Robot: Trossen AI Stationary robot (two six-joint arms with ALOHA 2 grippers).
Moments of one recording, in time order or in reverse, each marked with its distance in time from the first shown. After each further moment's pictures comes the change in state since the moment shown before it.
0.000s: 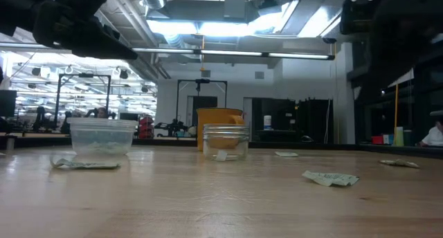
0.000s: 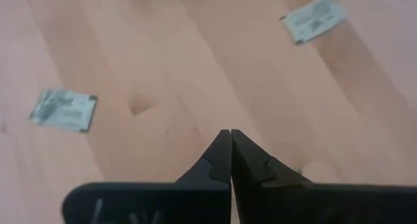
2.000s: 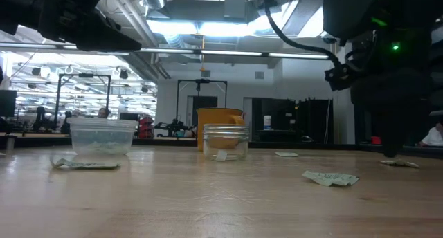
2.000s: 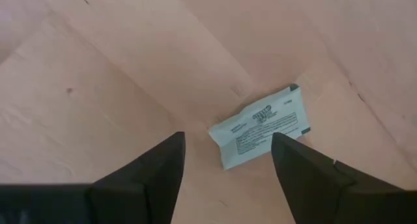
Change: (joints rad) left arm 0.000 0.001 0.000 0.073 -0.002 0.049; right arm -0.116 0.350 0.153 -0.253 -0.254 0.251
